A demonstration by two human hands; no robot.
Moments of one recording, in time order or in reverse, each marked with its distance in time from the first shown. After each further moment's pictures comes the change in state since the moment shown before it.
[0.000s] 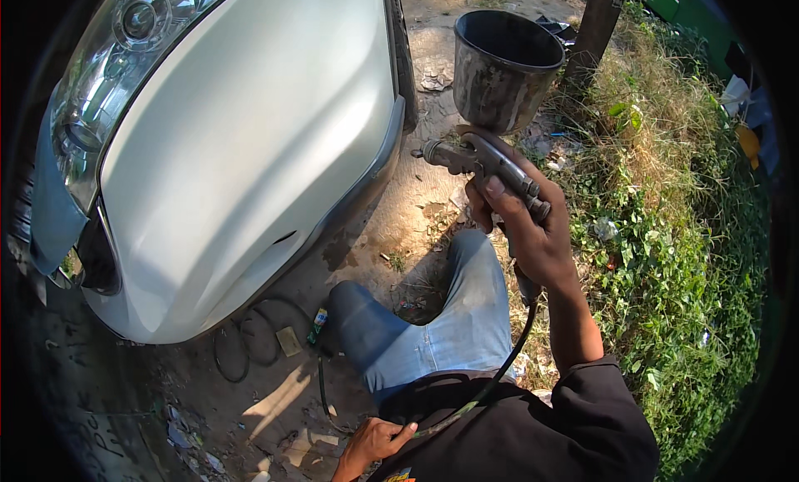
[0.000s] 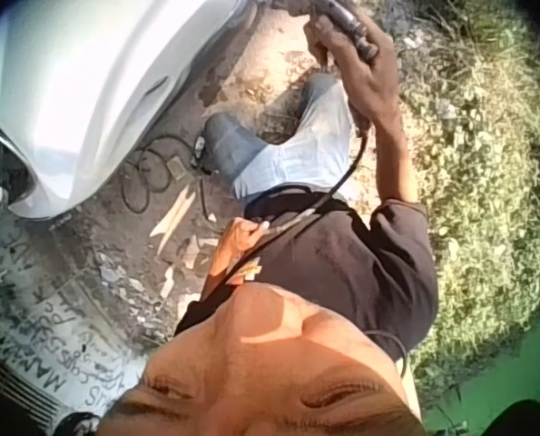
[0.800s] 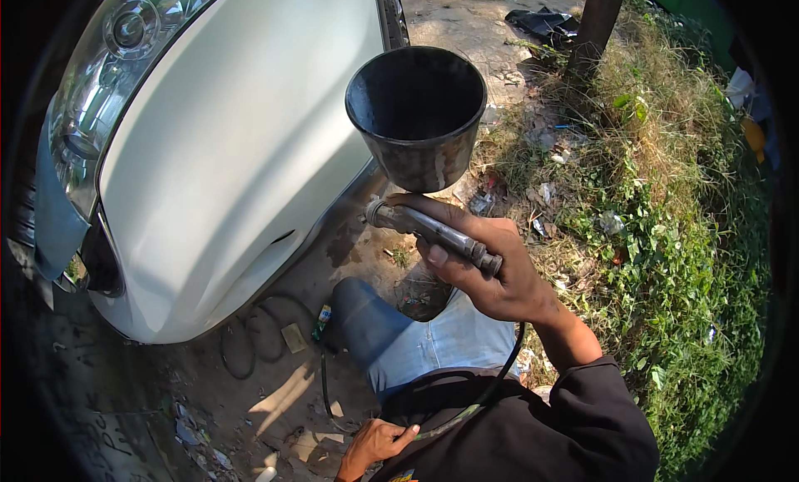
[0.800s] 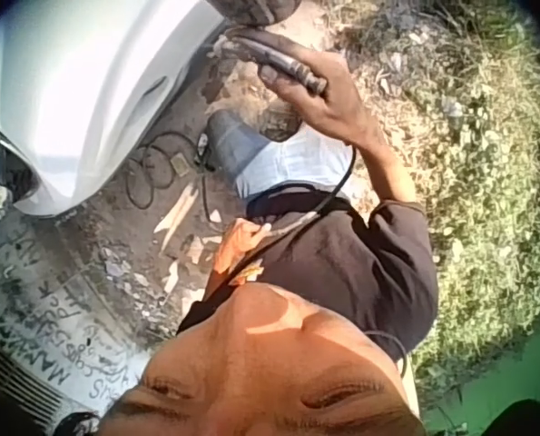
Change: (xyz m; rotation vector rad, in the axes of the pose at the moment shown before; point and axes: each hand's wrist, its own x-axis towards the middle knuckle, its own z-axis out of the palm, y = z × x) left_hand -0.008 -0.007 0.009 0.022 -0.028 -0.052; right_hand -0.014 -0.002 0.012 -0.203 -0.361 -0.093
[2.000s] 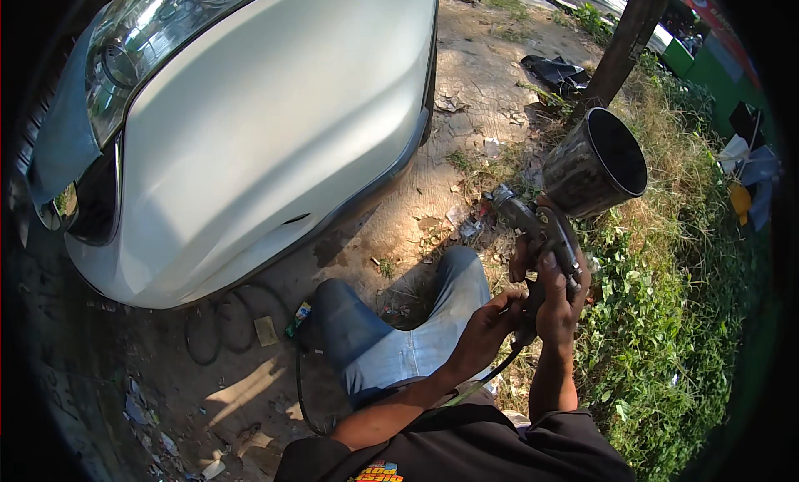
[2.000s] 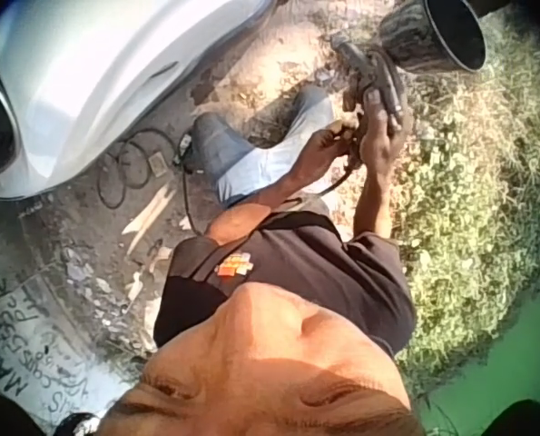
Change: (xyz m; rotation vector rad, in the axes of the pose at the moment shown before) left_hand 0.214 0.189 0.000 -1.173 -0.155 0.494; right_hand -0.058 -0.002 0.002 0.122 0.589 0.059
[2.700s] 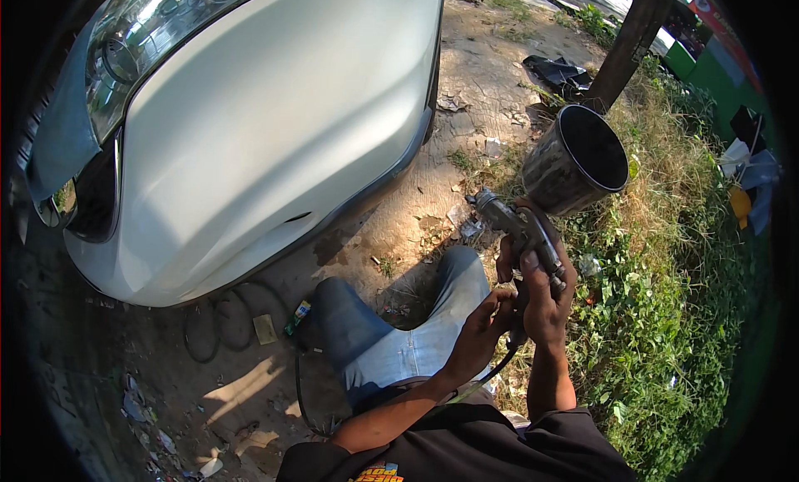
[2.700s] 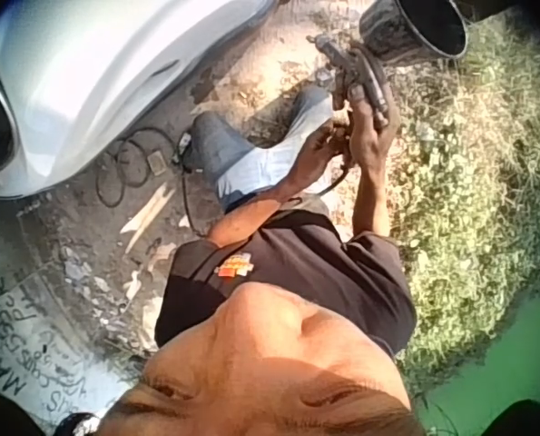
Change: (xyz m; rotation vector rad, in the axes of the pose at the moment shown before) left_hand -0.008 -0.004 0.005 -0.060 0.153 0.096; right_hand 0.003 0.004 0.014 0.000 -0.107 0.040
